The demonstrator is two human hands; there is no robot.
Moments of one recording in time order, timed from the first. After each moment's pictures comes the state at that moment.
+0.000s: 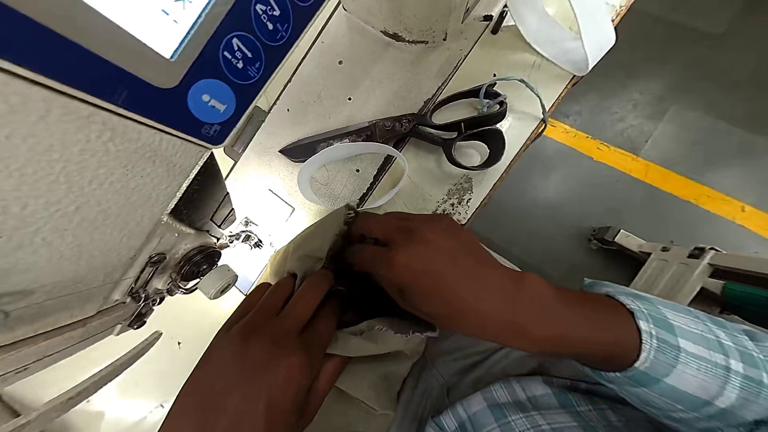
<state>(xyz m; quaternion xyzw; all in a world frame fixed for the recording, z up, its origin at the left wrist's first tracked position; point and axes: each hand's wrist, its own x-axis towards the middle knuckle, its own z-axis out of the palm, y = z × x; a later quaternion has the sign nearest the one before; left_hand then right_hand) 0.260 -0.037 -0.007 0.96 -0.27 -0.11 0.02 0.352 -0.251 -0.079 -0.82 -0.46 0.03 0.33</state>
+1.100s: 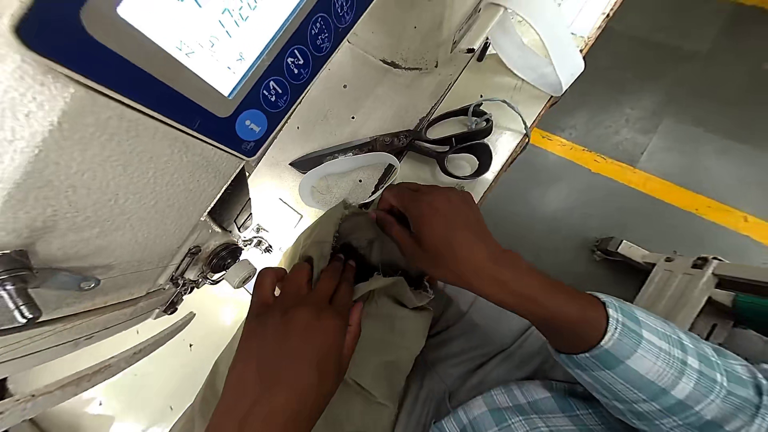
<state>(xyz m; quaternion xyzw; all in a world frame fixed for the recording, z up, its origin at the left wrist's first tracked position) 0.262 -0.063 -0.022 0.97 -0.19 -0.06 -0.10 0.373 -0.258 -0.096 -0.90 -0.28 0.03 0.32</state>
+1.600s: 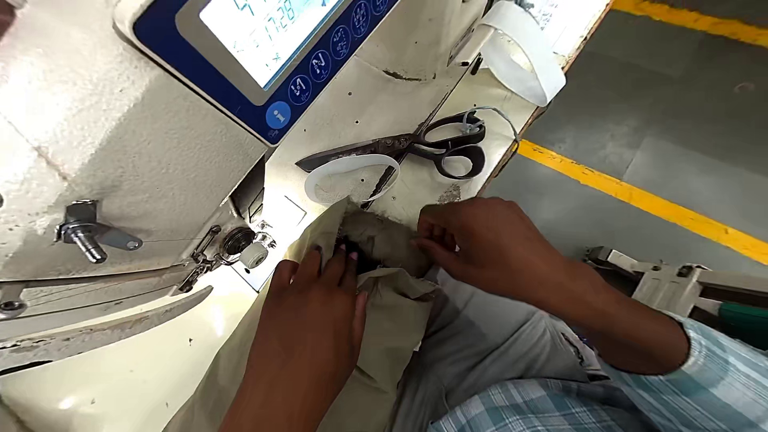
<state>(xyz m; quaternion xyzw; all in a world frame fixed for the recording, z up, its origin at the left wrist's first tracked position) 0.260 -0.072 -0.027 0.98 -0.16 -0.08 -0.07 0.357 -0.309 -0.074 -0.91 -0.30 0.09 0.26</state>
